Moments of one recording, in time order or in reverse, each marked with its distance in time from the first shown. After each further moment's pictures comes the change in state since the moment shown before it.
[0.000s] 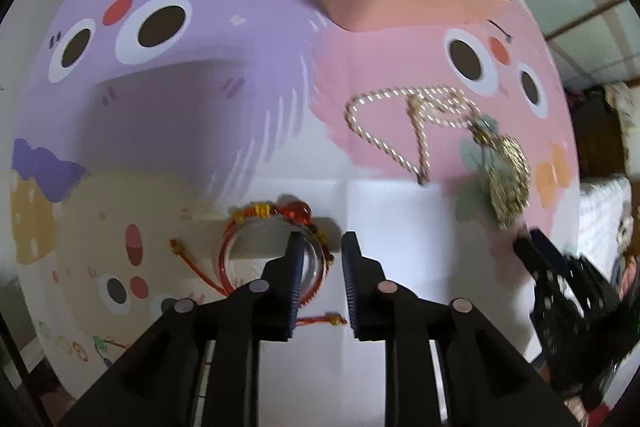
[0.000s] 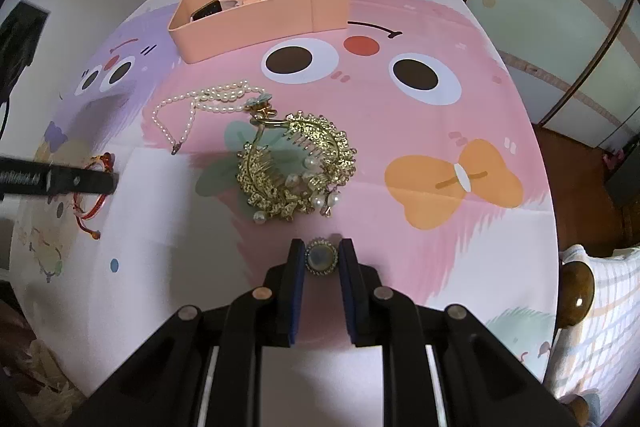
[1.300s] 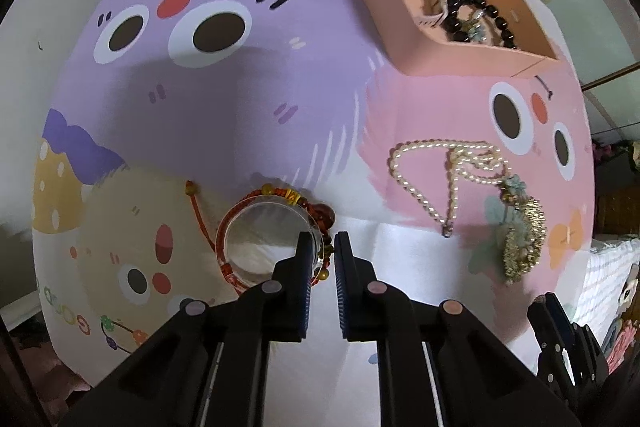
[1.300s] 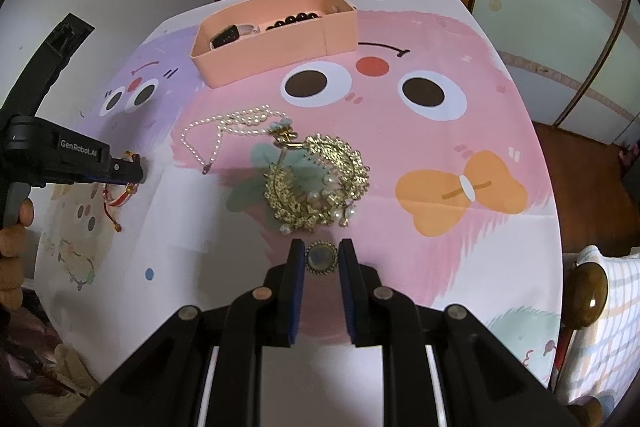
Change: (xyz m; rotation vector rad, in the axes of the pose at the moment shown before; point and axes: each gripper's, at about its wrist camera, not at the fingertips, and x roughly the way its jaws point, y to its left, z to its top) left arm -0.021 0.022 0.000 -0.161 -0.048 0.061; right arm -0.020 -0.005 0.003 0.017 -0.049 0.088
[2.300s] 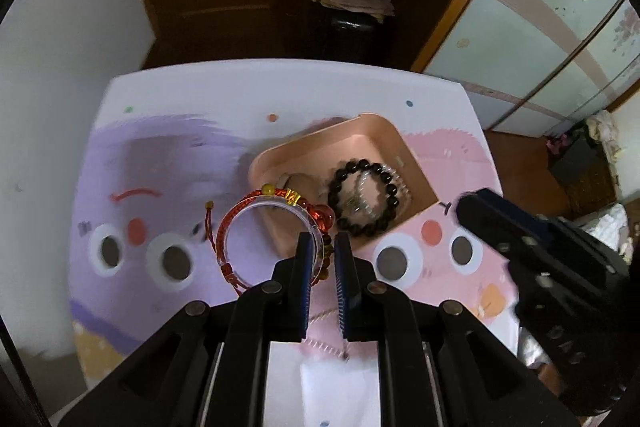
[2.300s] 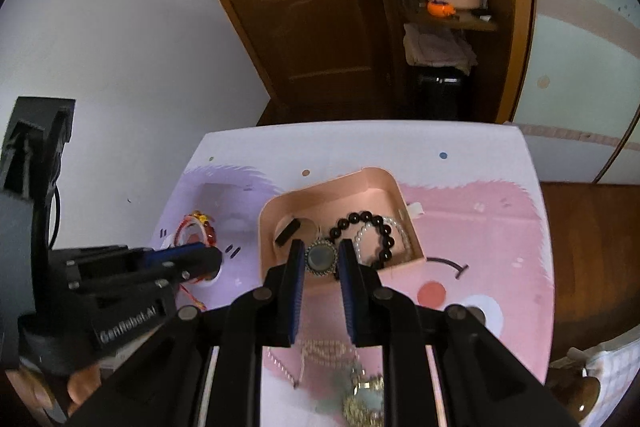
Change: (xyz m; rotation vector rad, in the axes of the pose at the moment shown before) left arm -0.106 -0.076 0.119 0.222 -0.231 -0.118; right arm -0.029 0.024 0.208 0.016 -0.140 0.175
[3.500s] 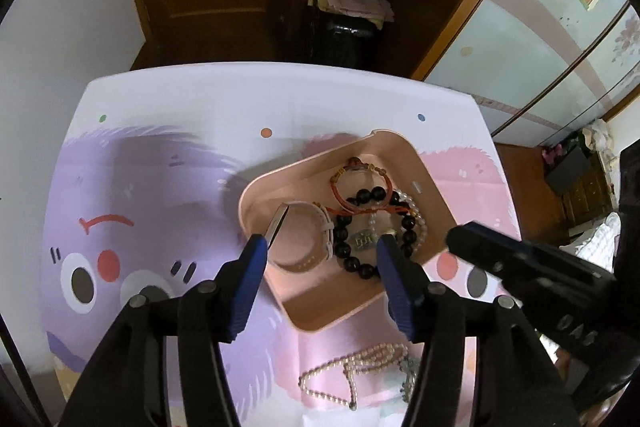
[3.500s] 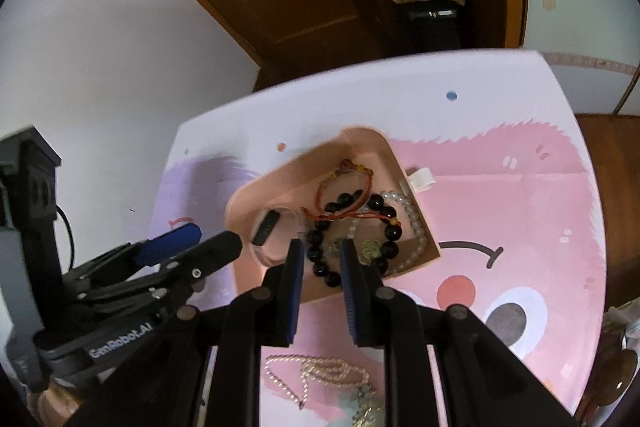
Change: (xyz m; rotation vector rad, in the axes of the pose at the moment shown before) left arm 0.045 0.015 0.015 -0.013 -0.042 -0.034; right arm 0.061 -0.038 0.008 0.170 0.139 0.083
